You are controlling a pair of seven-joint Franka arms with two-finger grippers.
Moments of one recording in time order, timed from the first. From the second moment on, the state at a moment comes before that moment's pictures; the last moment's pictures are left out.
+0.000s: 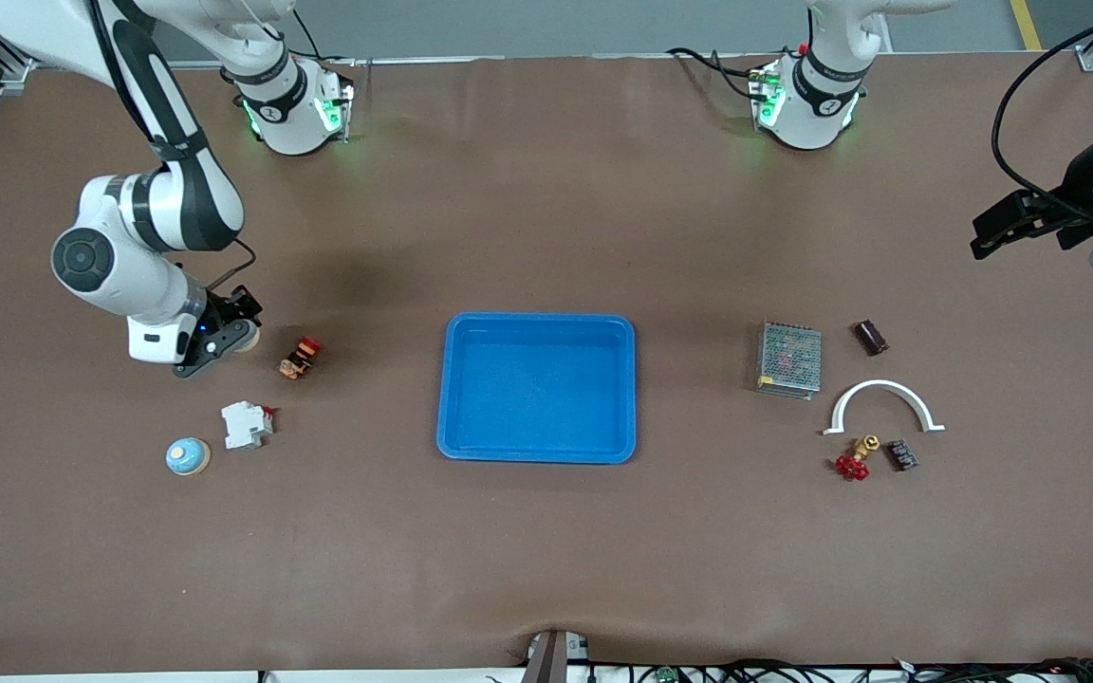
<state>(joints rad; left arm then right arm) -0.04 -0.02 -0.02 -1.59 0.02 1.56 -0.15 -0.05 0.21 0.05 -2.29 -0.04 2.39 -0.65</state>
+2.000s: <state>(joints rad) -0.04 -0.02 -0.03 -1.59 0.02 1.56 -0.15 -0.09 0.34 0.07 -2.18 -0.04 2.39 -0.70</state>
